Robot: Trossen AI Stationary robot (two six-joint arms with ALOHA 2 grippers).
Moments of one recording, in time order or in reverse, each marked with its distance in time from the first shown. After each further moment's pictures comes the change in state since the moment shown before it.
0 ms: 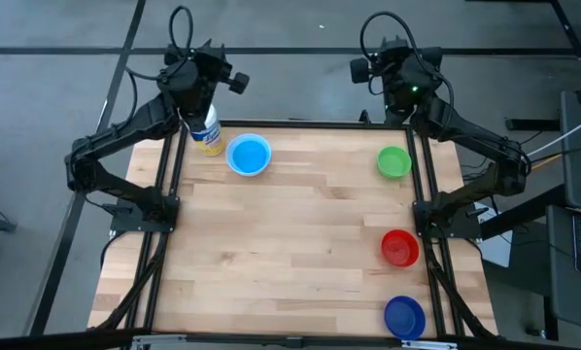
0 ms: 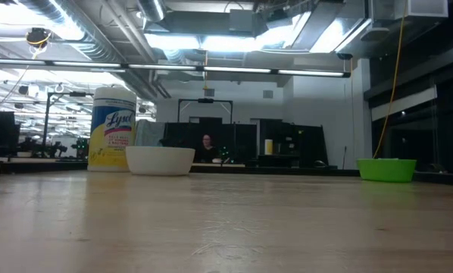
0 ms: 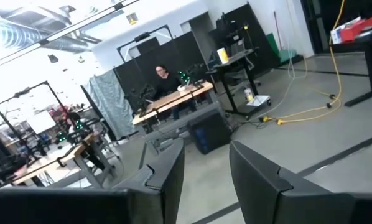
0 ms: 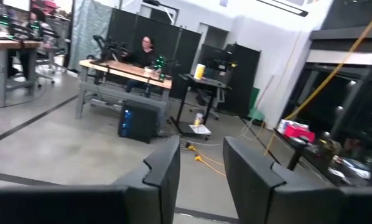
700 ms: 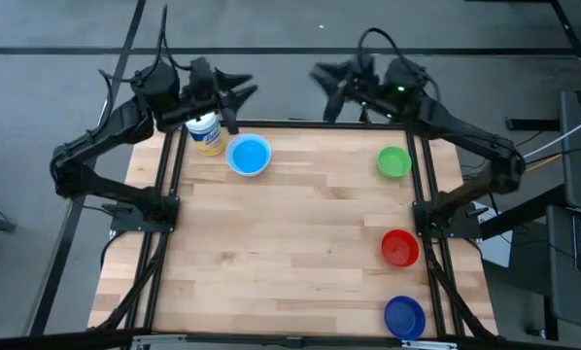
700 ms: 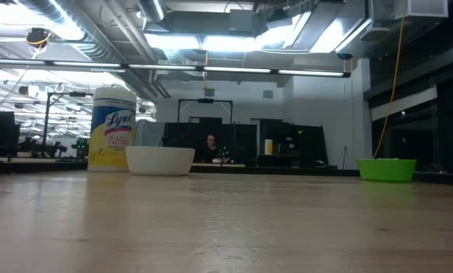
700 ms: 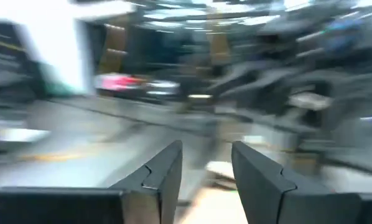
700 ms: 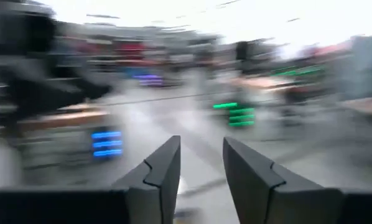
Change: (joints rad) left arm -0.020 -0.123 0.000 -0.190 0.902 -0.456; right arm -0.005 0.042 0.000 -0.012 -1.088 0.347
